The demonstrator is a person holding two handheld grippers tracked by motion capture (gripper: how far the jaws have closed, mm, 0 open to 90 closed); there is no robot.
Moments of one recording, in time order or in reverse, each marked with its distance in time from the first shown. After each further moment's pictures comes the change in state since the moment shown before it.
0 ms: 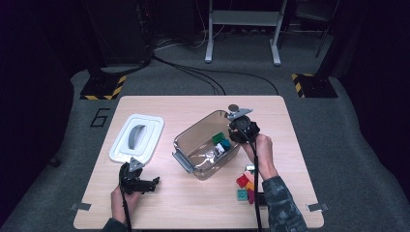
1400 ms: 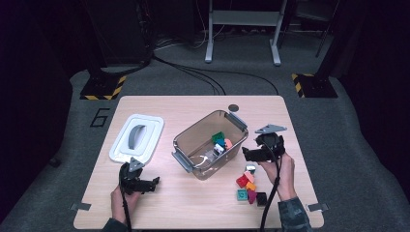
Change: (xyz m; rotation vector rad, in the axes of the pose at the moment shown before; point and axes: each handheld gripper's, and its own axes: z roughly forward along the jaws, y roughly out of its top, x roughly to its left) left arm 0.000 0.000 0.000 -0.002 0.003 0.003; right arm -0.019 -0.071 -0.048 -0.034 0.031 0.222
